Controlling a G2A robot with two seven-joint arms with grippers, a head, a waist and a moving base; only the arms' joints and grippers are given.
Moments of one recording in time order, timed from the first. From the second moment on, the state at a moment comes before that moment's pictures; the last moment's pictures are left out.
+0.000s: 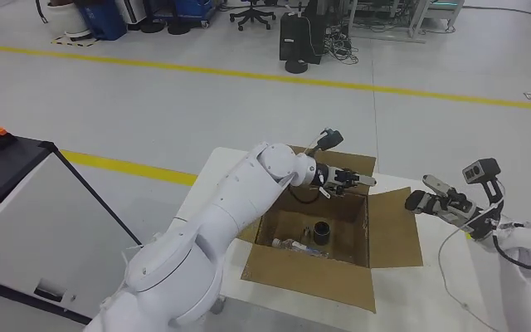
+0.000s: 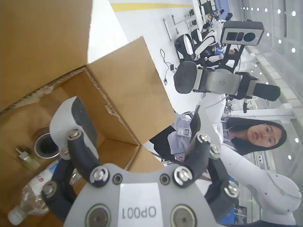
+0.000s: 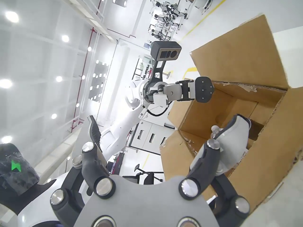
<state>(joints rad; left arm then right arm) 0.27 -1.80 -0.58 -0.34 -0.24 -0.37 -0.93 -1.35 -0.97 1.83 -1.58 0.46 -0.06 1.14</state>
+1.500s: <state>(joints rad) 0.81 -1.46 -1.00 -1.47 0.14 0.09 -0.98 -1.24 -0.94 1.62 -1.65 0.06 0.05 1.13</state>
